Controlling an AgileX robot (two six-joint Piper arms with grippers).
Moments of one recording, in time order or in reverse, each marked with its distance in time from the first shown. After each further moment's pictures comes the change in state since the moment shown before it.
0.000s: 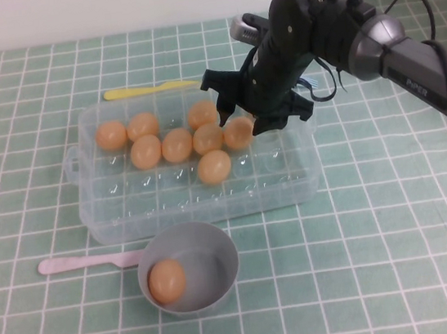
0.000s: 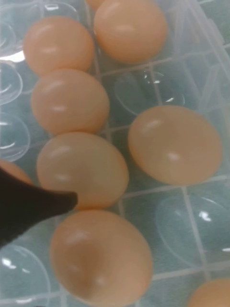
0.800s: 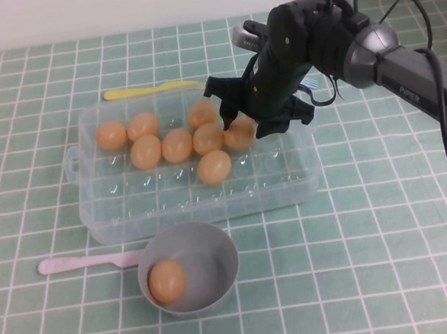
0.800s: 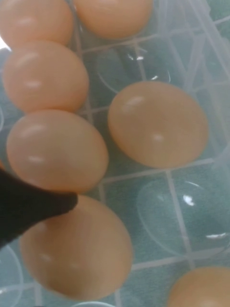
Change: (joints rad) right arm 0.000 0.033 -0.004 -0.035 -0.030 0.007; left arm 0.000 0.000 0.000 0.000 0.000 0.000
